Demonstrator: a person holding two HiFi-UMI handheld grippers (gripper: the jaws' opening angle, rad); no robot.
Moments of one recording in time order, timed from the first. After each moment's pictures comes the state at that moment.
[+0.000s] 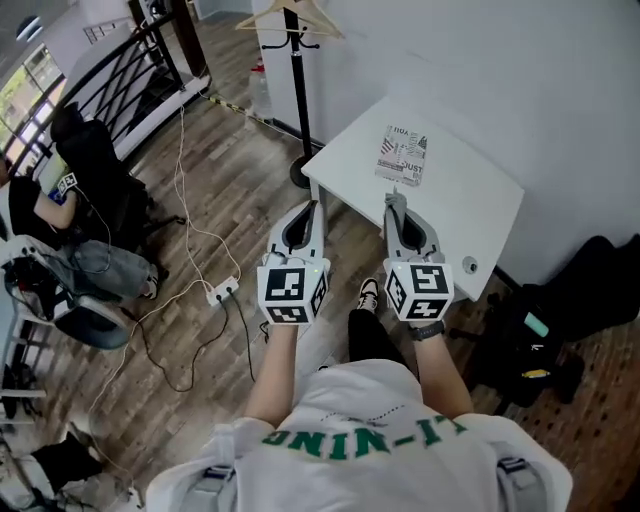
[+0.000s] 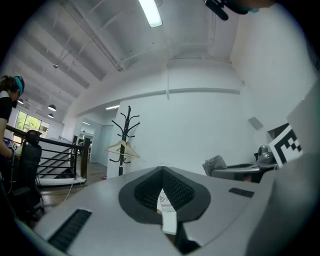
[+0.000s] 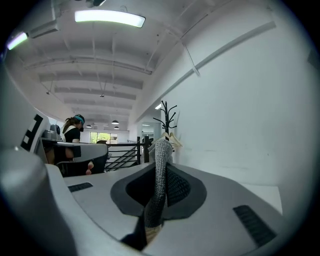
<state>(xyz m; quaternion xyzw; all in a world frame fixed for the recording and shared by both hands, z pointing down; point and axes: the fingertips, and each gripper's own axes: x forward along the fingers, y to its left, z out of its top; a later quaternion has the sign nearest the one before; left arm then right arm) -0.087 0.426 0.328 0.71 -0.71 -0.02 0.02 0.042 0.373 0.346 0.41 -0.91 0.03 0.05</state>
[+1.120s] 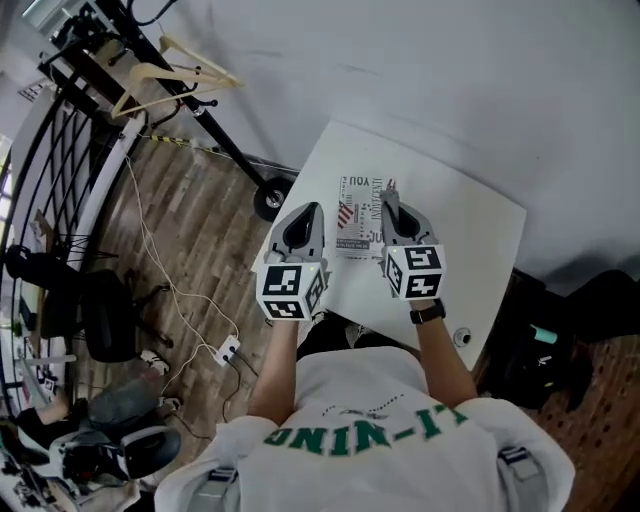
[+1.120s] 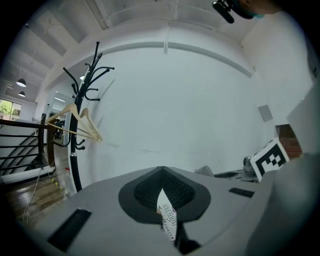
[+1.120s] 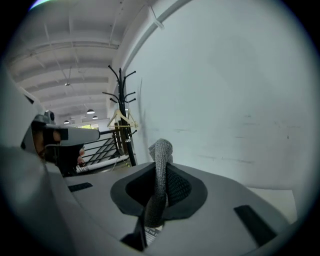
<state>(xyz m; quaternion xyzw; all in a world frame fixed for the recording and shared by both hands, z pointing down) -0.044 -0.053 0.391 0.79 -0.60 0.05 0.10 0.088 -0.089 0.446 0.49 -0.85 0.14 0.13</state>
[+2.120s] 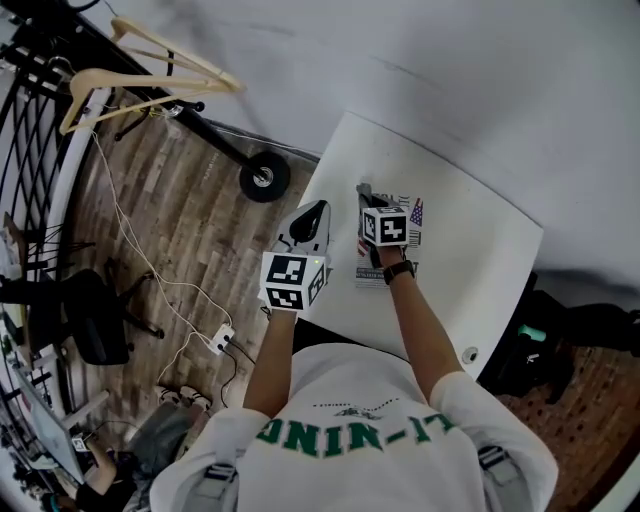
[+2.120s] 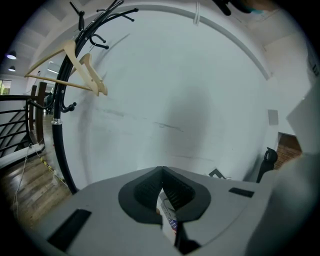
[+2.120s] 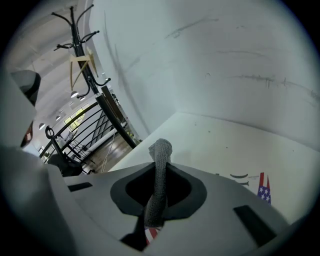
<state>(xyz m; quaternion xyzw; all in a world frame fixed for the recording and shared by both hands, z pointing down) -0.137 -0.218 0.516 0.81 -0.53 0.10 0.22 -0.041 -0.272 0.711 0.44 -0.78 0.33 0.29</state>
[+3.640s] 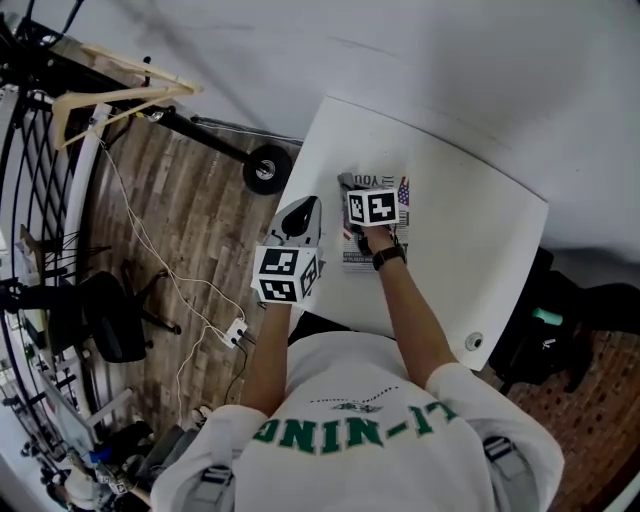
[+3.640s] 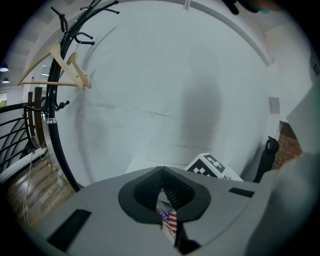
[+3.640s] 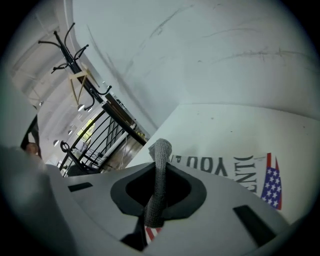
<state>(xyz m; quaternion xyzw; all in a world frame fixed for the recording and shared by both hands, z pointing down) -0.085 -0.199 0.533 0.80 -0.53 0.16 0.22 -0.030 -0.254 0.702 0.39 -0.78 0.42 0.26</state>
